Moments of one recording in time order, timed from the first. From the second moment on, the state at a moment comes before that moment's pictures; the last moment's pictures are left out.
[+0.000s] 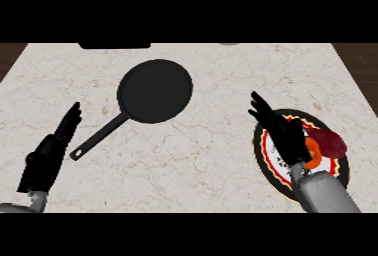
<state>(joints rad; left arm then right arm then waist) -0.04 0.57 -0.29 -1.57 0.17 0.29 0.05 -0.25 -0.28 0.31 -1.42 -0.17 -0.07 0.15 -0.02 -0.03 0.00</state>
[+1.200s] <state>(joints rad) 0.02 0.52 -0.28 -1.56 0.13 0.30 0.11 -0.10 -0.89 -0.14 -1.33 -0.10 0.38 -0.40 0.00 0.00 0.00</state>
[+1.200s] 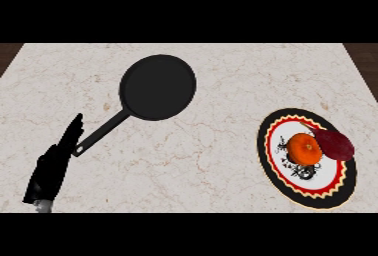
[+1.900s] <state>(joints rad) 0.05 0.48 -0.25 -1.57 0.09 0.26 0.11 -0.18 -0.93 -0.02 -1.61 0.01 0.55 -0.09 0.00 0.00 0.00</state>
